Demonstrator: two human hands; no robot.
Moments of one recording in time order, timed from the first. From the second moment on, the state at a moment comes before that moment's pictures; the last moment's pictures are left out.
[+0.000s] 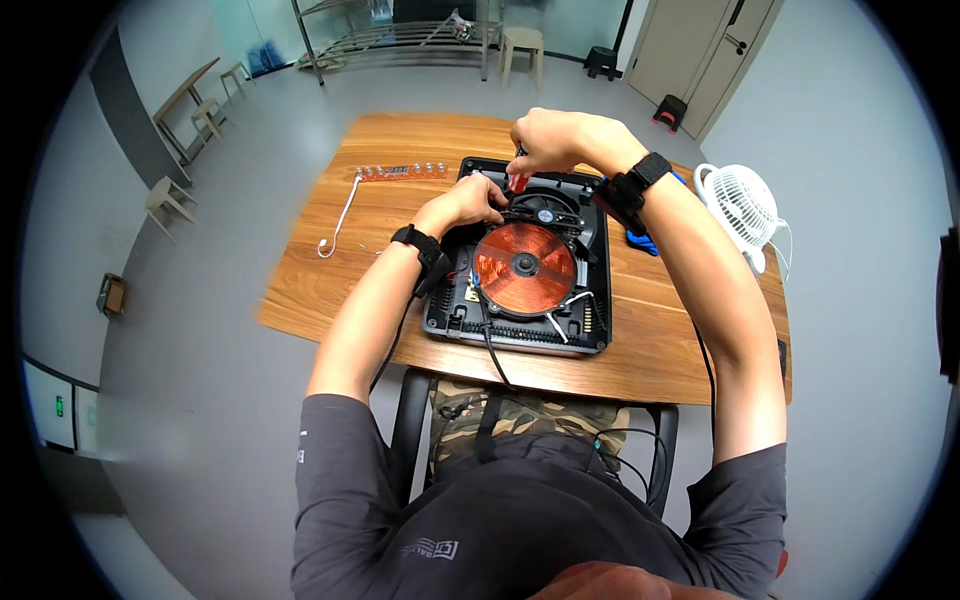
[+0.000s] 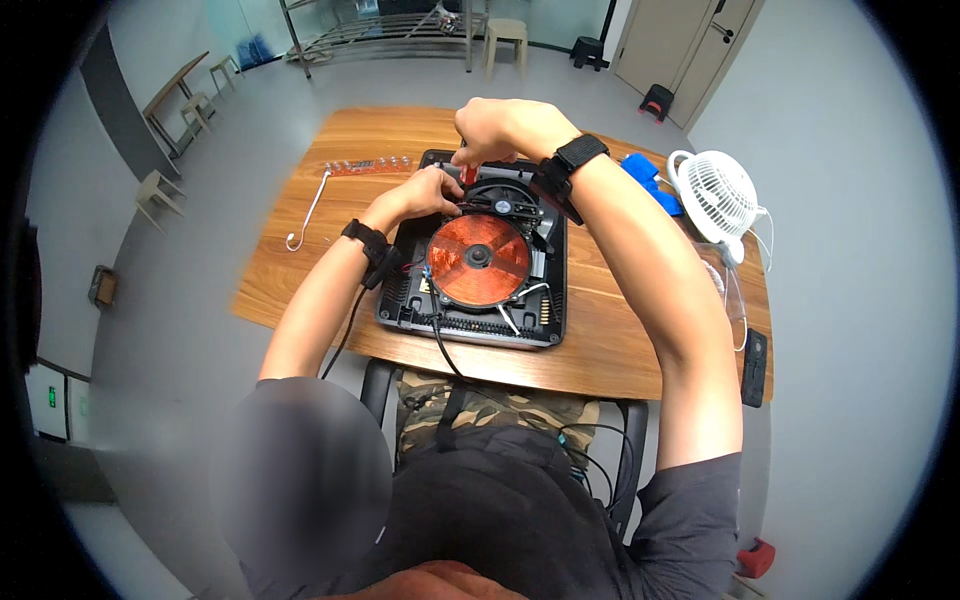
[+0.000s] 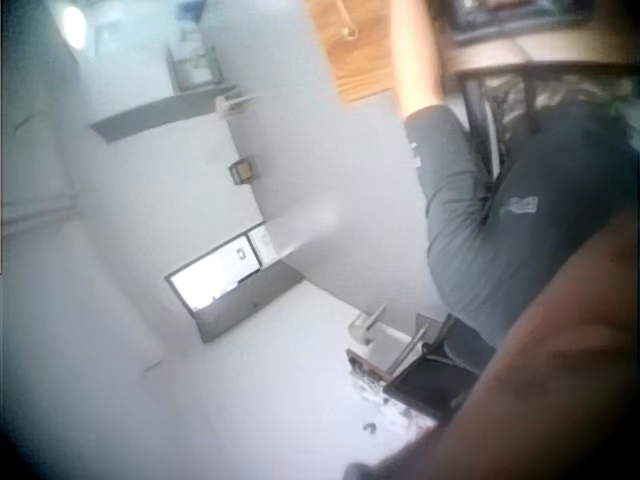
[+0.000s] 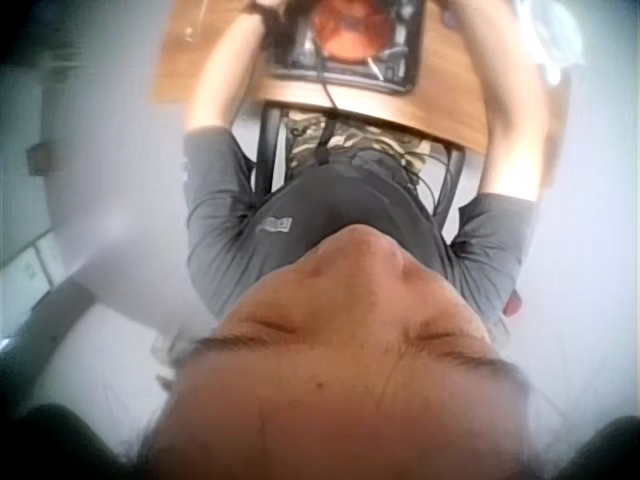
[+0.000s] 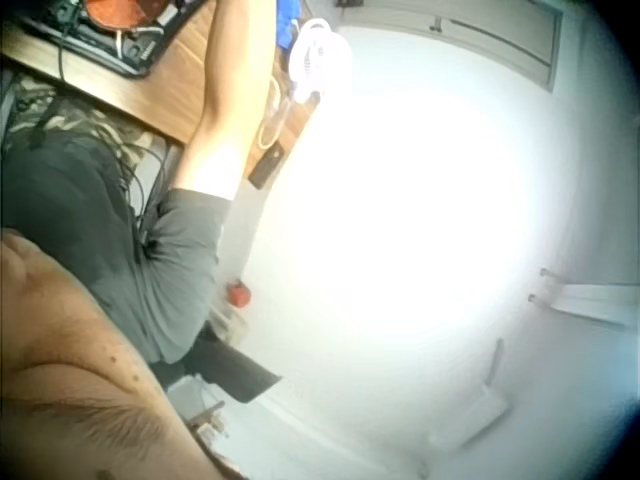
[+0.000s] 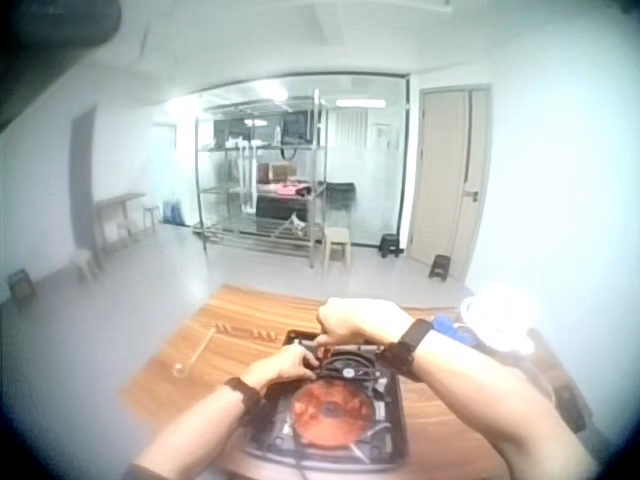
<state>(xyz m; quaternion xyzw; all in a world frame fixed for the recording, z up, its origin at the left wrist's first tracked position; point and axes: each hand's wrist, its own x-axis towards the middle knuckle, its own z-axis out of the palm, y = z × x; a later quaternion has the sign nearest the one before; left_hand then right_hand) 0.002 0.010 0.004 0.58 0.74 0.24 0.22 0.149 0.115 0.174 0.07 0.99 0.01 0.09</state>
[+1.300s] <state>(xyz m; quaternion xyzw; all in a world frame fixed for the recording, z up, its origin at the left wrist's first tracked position) 0.002 0.003 0.008 0.61 0.73 0.21 0.21 0.369 0.161 0.029 0.25 0.94 -0.10 -0.22</state>
